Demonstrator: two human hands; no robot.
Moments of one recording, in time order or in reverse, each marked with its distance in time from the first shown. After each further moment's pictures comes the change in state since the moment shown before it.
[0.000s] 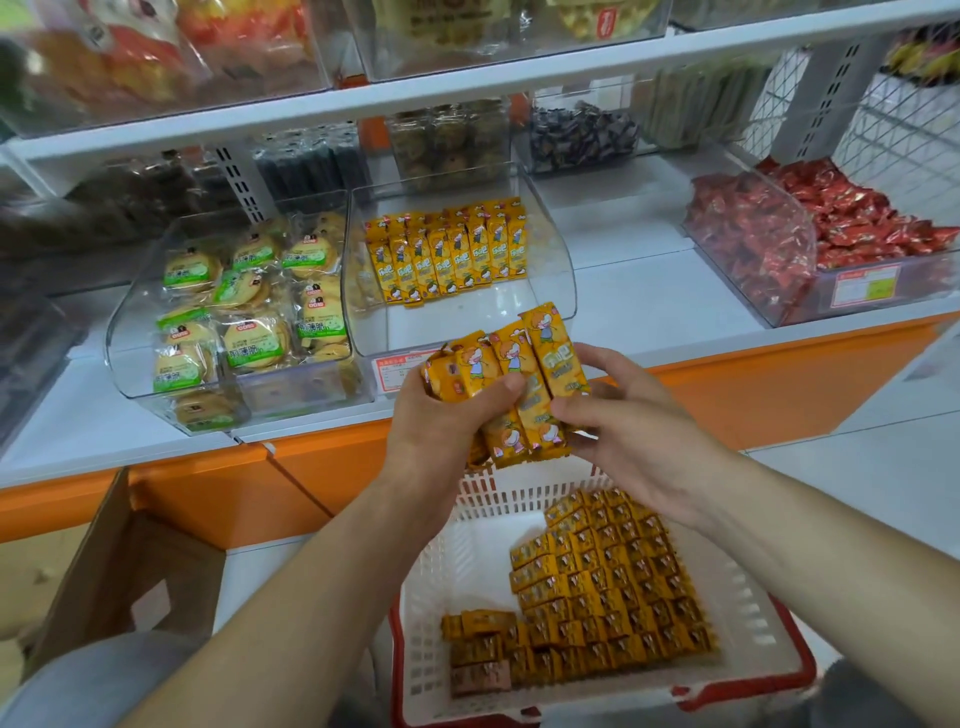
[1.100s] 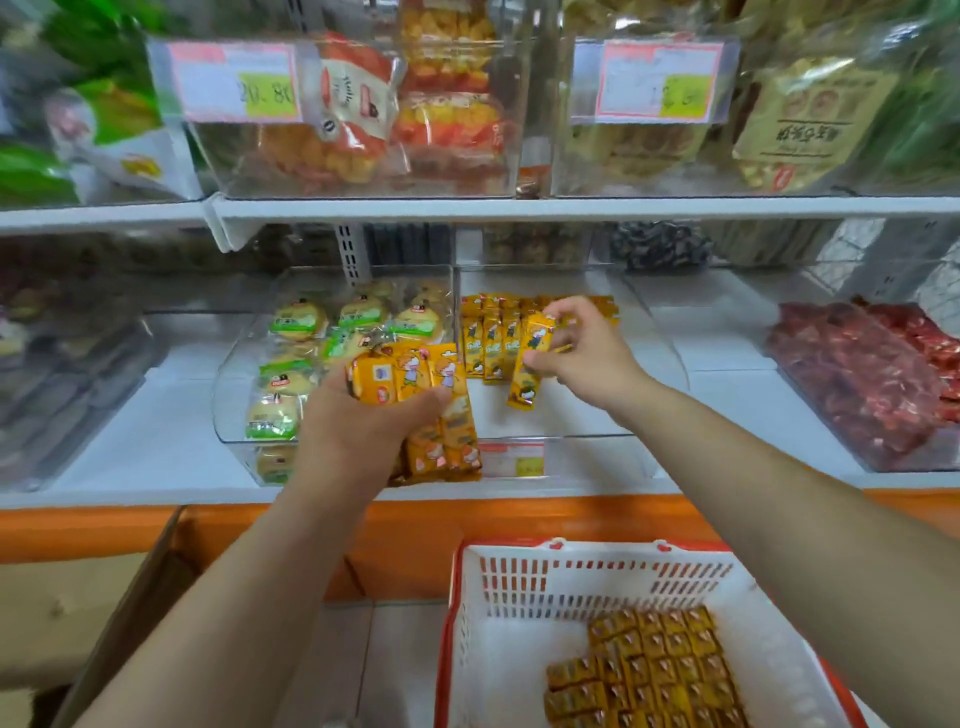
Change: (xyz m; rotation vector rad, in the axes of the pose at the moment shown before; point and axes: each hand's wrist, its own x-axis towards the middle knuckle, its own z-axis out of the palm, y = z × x) left_hand 0.024 0.094 -0.123 0.272 0.321 0.250; right_hand 0.174 -0.037 0.104 -0.832 0.006 -0.364
